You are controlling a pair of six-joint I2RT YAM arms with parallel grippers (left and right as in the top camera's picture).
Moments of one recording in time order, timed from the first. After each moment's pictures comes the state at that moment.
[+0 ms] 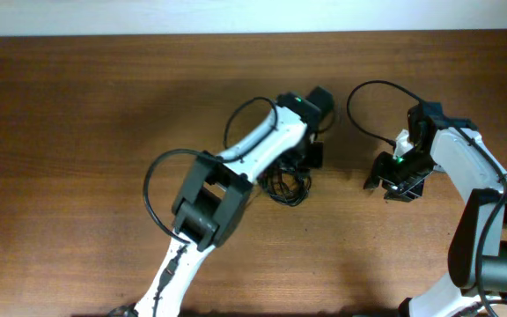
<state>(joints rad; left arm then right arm) -0.65 2.42 2.04 -1.18 0.30 -0.48 -0.10 1.82 1.19 -1.04 -0.31 0.26</state>
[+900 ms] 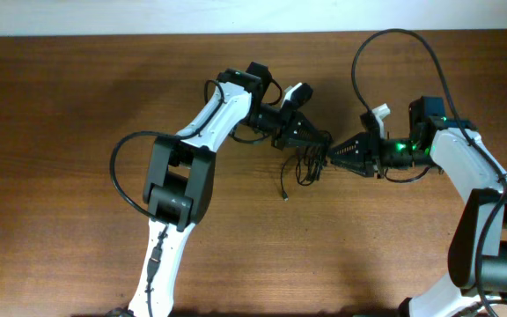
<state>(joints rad) -0.41 2.45 2.04 -1.21 1.52 0.07 -0.10 1.82 1.18 -0.90 -1.23 0.06</state>
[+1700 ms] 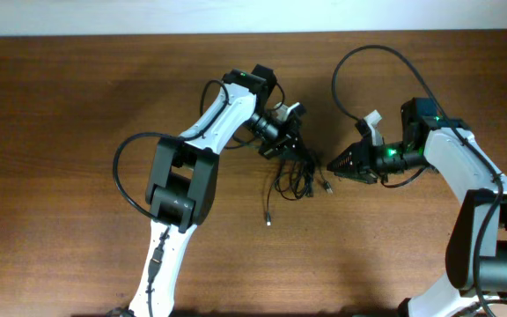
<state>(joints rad) -0.43 2.45 2.04 -1.24 1.02 -0.21 -0.06 1.82 1.18 -0.93 -0.97 -0.04</state>
